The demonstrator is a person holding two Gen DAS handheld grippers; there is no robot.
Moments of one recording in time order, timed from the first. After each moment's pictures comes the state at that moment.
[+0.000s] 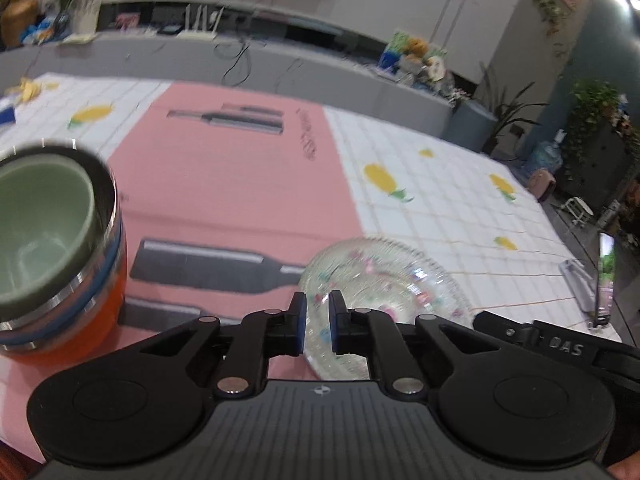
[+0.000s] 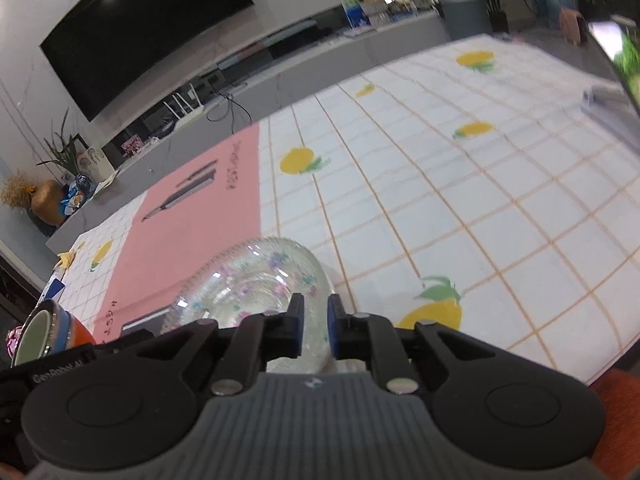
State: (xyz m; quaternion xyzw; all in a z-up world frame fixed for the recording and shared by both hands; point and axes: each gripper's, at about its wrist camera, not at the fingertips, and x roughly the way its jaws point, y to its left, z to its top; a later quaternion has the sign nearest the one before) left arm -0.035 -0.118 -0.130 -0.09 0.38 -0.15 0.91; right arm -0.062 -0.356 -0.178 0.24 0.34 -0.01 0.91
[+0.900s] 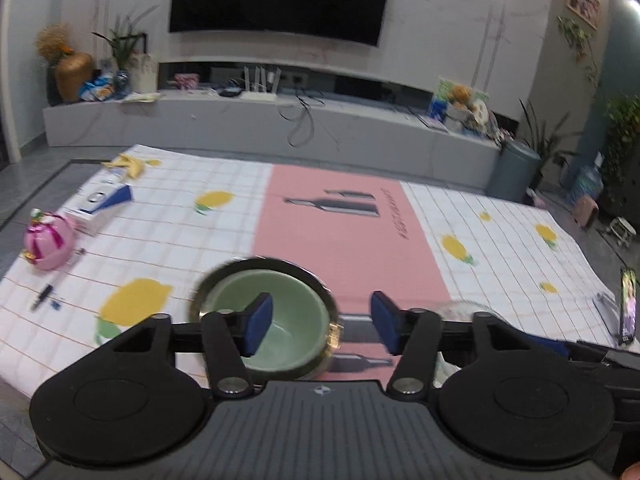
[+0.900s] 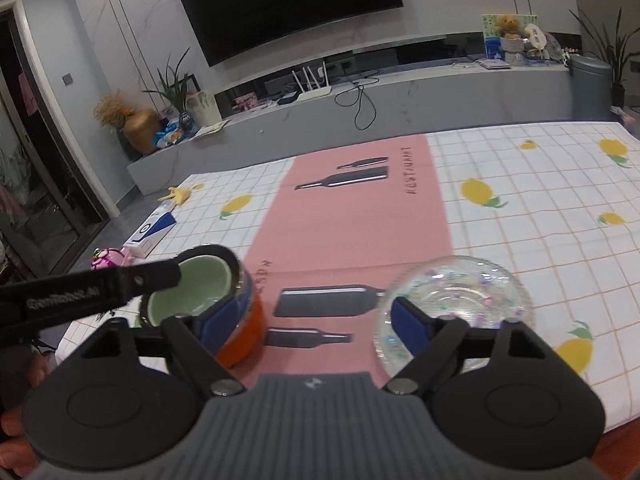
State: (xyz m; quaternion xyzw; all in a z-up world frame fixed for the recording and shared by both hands) left arm -0.071 -0.010 -0.037 -0.05 0.33 -0.06 0.94; right arm -0.079 -0.224 -0.094 0.13 0.33 0.14 0.92
